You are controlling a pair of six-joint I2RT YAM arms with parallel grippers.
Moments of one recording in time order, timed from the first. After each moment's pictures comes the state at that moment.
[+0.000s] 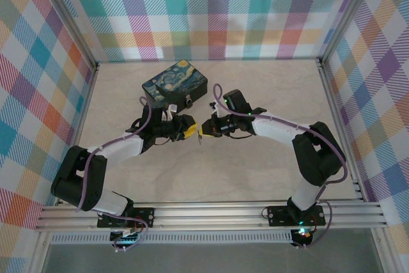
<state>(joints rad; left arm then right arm) -0.39 1.45 0.70 0.18 0.68 -1.25 0.62 1.71 1.08 -0.19 -0.75 0.70</state>
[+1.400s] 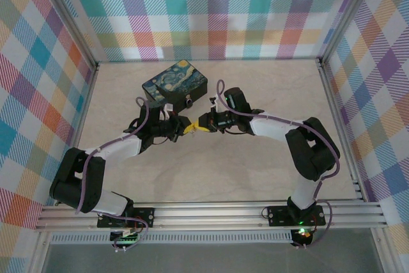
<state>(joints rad) -0.37 1.43 0.69 0.17 0.63 -1.29 0.60 1.77 1.06 0.09 -0.82 0.96</state>
